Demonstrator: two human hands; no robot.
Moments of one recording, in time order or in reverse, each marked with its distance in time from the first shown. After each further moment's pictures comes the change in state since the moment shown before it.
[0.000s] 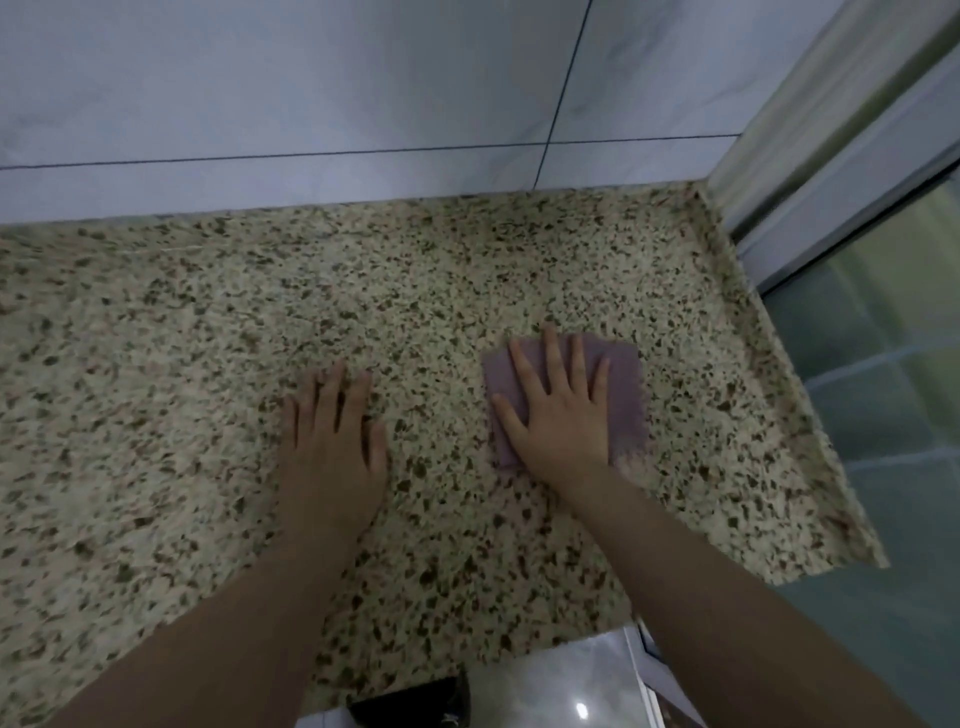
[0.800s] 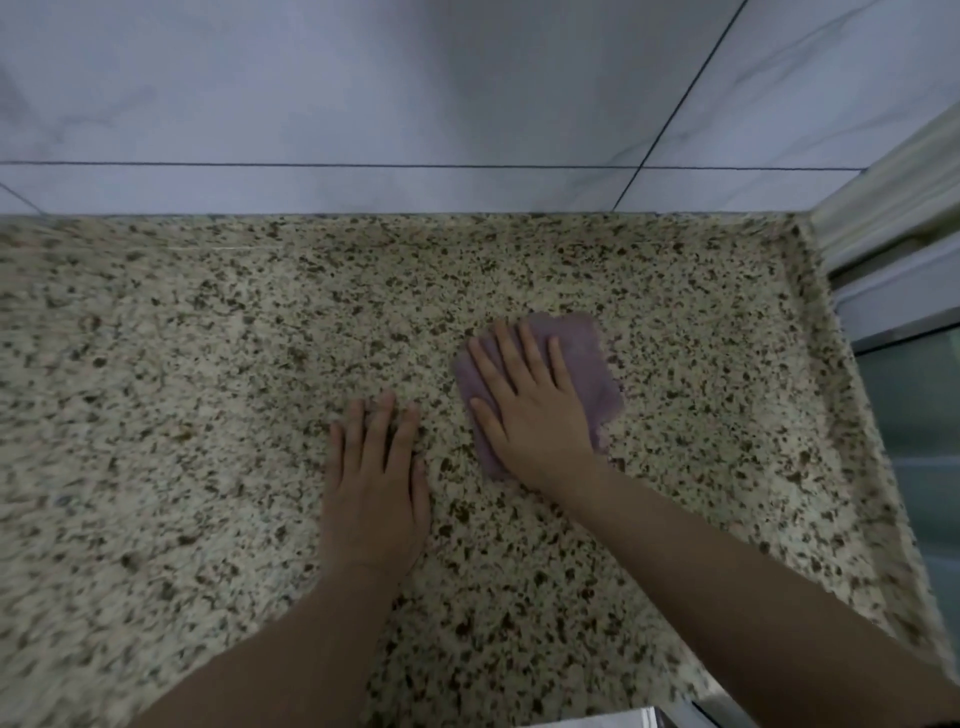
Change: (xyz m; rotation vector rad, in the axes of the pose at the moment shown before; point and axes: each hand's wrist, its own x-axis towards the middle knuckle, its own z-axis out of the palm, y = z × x) left_hand 0.008 0.005 -0.010 0.051 -0.107 0.000; right_hand 0.066 -0.062 -0.012 -0.025 -0.019 -0.403
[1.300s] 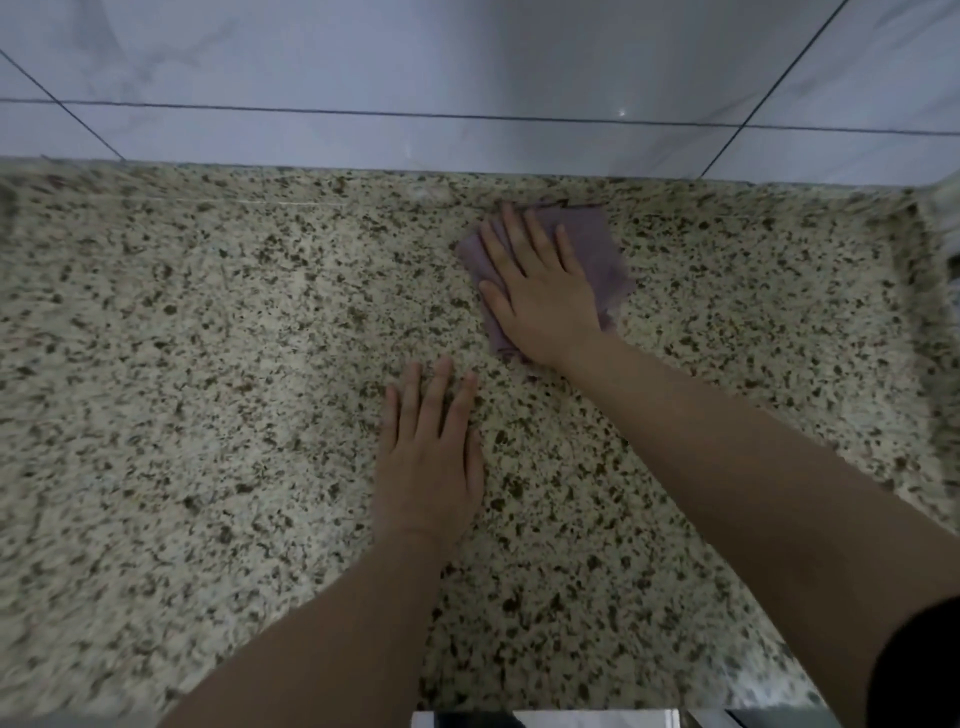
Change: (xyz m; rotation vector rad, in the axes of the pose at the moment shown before) left_hand 0.000 0.001 -0.001 -0.023 -0.023 -0.018; right_hand 0.111 -0.017 -0.004 -0.031 0.064 -0.068
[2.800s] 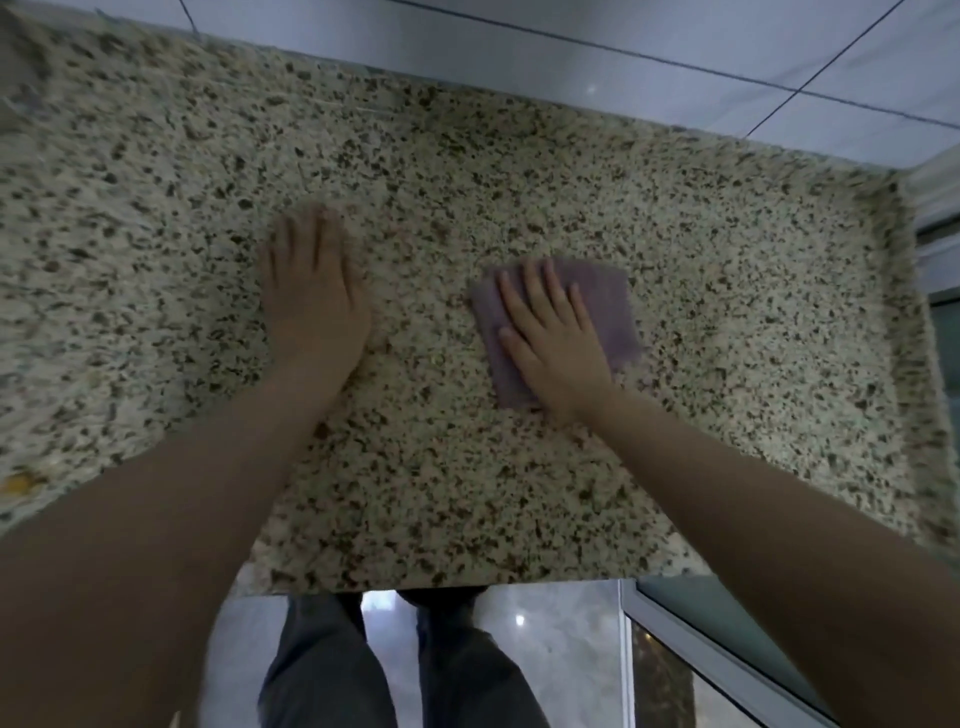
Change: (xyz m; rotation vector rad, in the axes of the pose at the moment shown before) left_hand 0.034 -0.182 -0.032 -0.150 0.193 -0.231; right_hand -0.111 -0.114 0.005 0.074 -0.152 -0.023
